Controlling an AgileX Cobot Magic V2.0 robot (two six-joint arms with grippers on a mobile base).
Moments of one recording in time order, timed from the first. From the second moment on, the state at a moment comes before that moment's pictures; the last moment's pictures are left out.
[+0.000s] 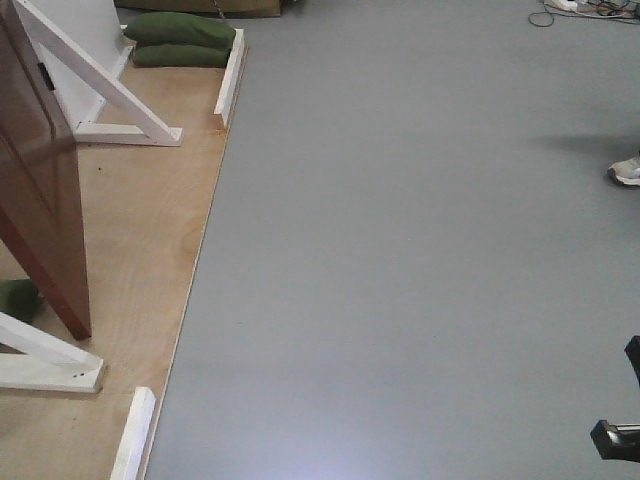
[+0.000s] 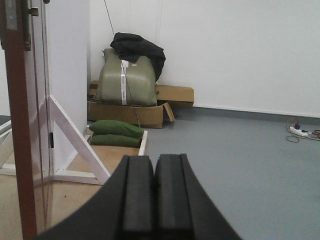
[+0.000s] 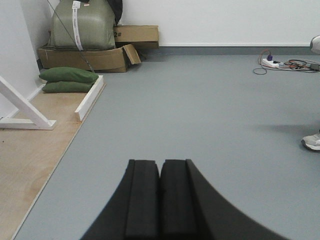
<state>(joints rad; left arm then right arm) 0.00 -0.01 0.03 0.06 0.05 -0.22 0.02 -0.01 0.03 0.06 0.28 -0.05</state>
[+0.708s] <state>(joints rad) 0.00 -0.01 0.03 0.06 0.05 -0.22 0.02 -0.01 0.03 0.06 0.28 -0.05</state>
